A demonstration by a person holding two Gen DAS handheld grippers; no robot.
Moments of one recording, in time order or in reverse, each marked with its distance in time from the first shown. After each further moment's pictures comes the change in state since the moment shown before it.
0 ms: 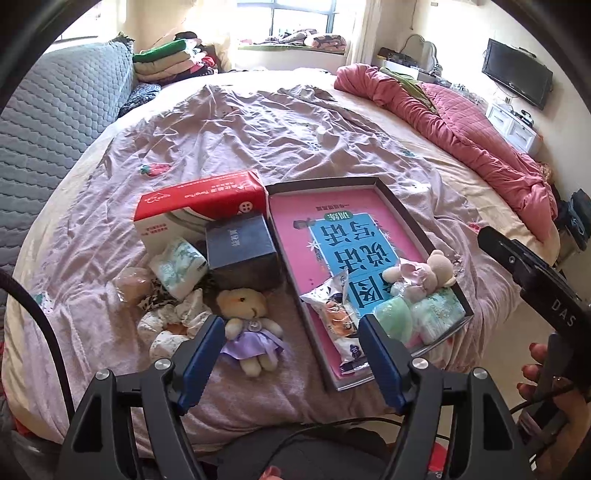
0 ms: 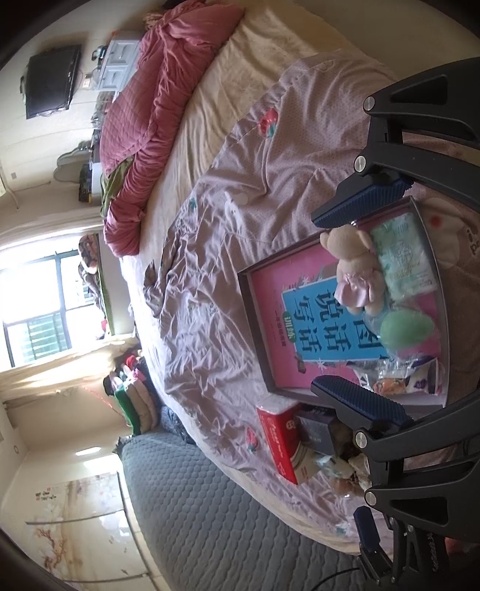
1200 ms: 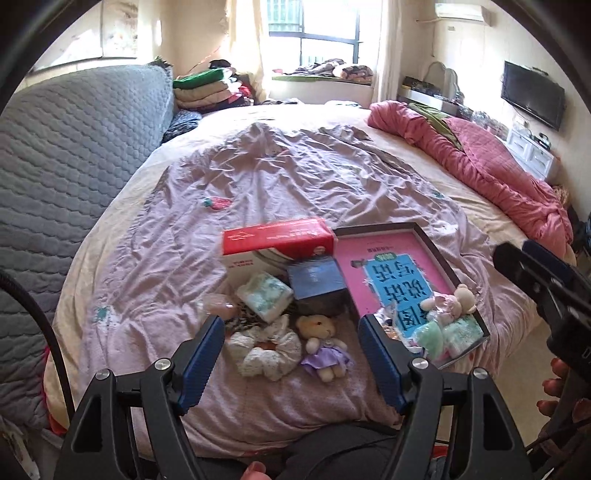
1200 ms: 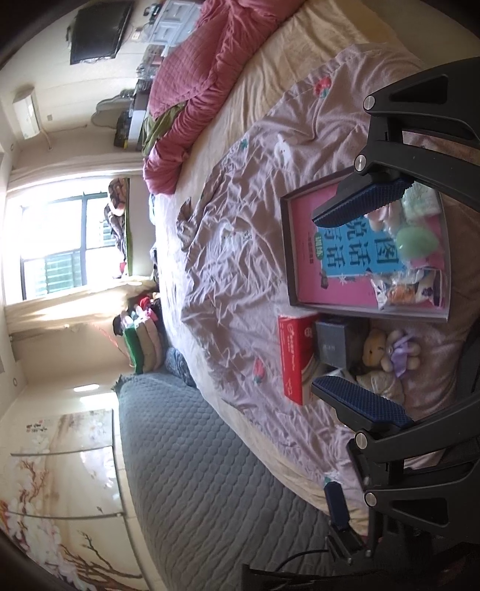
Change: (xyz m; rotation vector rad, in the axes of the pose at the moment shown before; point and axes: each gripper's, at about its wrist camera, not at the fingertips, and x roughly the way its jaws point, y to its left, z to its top) left arm -0.080 0.062 0.010 -0.043 -0.121 0.112; right arm -0.057 0.106 0.025 -0.167 -0.057 0.152
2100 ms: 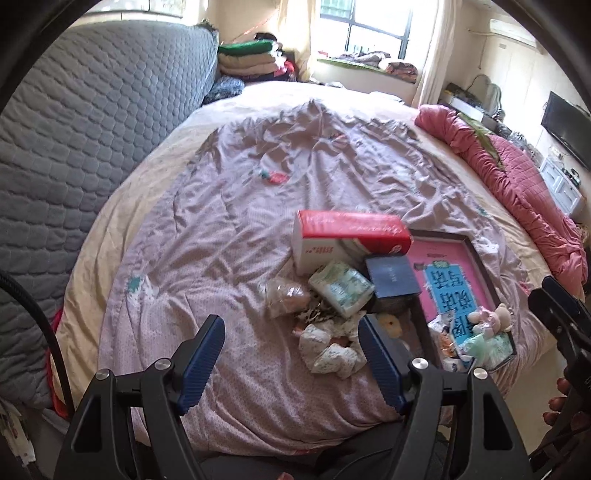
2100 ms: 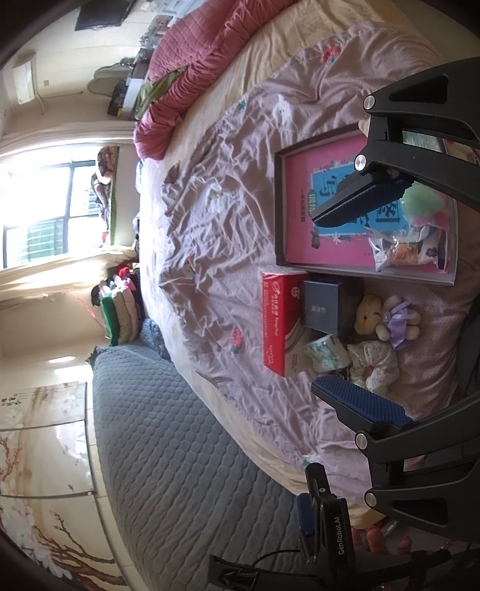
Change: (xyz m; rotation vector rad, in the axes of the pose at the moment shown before) left arm 0.029 0.100 0.000 -0.153 0.095 0.032; right arm 0.052 0.033 0.001 -0.058 0.097 0.078
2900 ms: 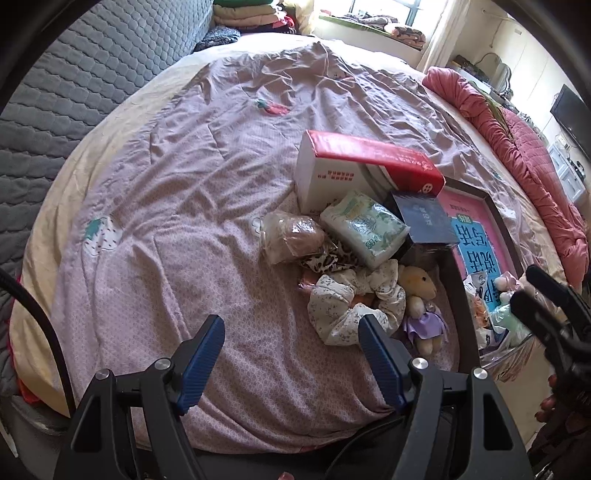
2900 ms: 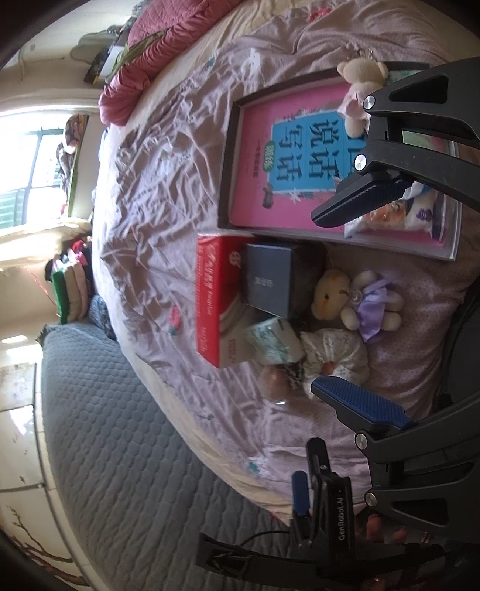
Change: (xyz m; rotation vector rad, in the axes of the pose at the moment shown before) left arm 0.084 0.015 -0.032 -0.026 0.174 -0.051; right arm 0.085 0.021 -0.041 -0.073 0.193 0.080
